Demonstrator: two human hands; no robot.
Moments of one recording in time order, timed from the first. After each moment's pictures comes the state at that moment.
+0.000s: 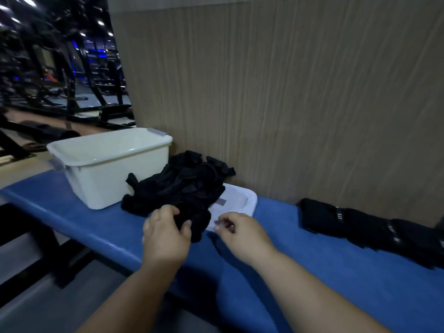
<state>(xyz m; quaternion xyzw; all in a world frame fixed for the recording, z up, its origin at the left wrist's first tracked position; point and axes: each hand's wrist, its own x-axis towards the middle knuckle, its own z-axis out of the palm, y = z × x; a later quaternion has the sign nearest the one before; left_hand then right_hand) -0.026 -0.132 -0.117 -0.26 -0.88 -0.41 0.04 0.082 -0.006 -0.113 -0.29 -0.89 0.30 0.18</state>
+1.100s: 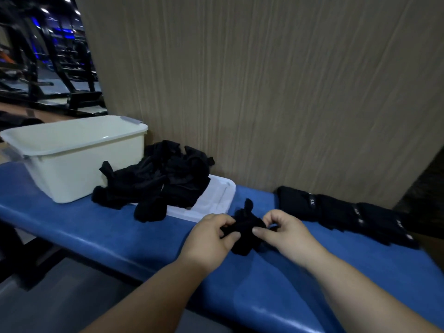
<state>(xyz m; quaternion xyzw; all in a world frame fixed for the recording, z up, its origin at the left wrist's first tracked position) 0.038 -0.079 -0.134 -0.49 -0.74 -0.44 -0.14 0.185 0.038 -0.115 -0.34 -0.80 0.43 0.25</state>
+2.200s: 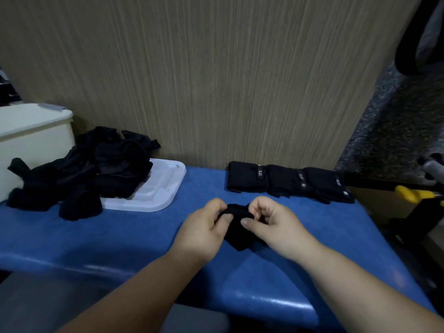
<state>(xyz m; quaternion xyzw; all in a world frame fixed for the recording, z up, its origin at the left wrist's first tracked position) 0.121 -0.037 -0.134 -0.56 -0.68 -0.44 -0.18 0.273 0.052 -0.129 -0.32 -0.80 0.42 0.30</state>
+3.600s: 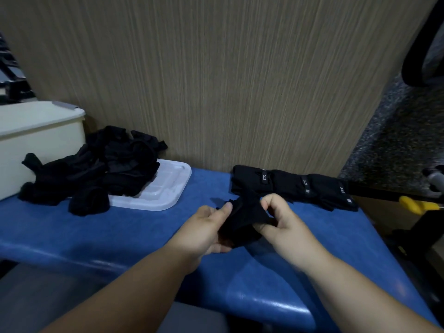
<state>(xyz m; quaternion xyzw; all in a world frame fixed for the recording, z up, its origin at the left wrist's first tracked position) 0.124 -0.046 -0.112 -0.31 -0.61 -0.54 -0.49 0.277 0.040 -0.122 -0.27 -0.76 0.49 0.33</state>
